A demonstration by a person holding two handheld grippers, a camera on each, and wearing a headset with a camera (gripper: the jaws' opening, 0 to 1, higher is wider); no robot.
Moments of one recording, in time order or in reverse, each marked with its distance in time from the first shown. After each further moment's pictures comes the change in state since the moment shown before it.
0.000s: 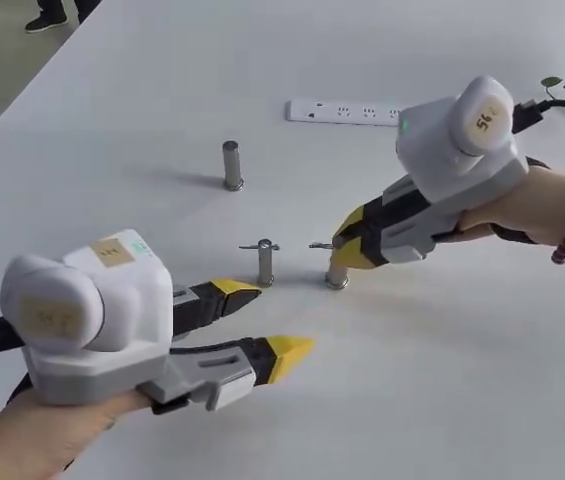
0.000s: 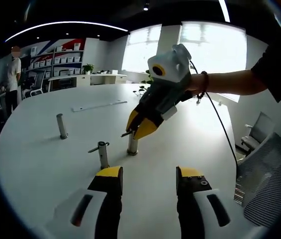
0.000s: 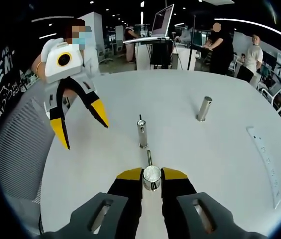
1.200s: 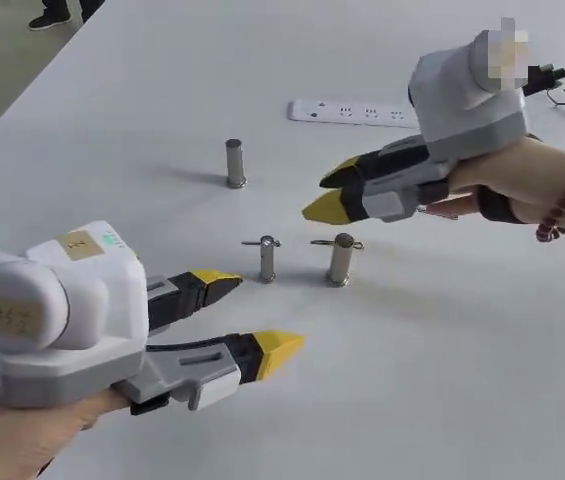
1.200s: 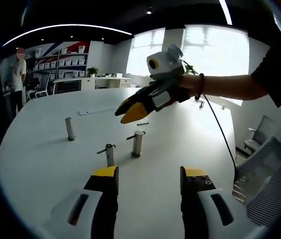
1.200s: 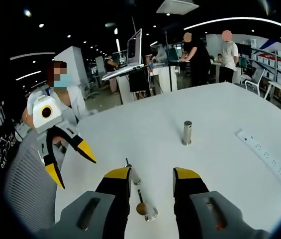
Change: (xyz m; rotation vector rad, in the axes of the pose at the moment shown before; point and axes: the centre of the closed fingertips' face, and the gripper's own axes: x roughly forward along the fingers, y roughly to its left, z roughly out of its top) left arm -0.023 0.001 0.009 -0.014 -0.036 0.042; right arm -0.010 -0.035 0.059 0.261 -0.252 -0.065
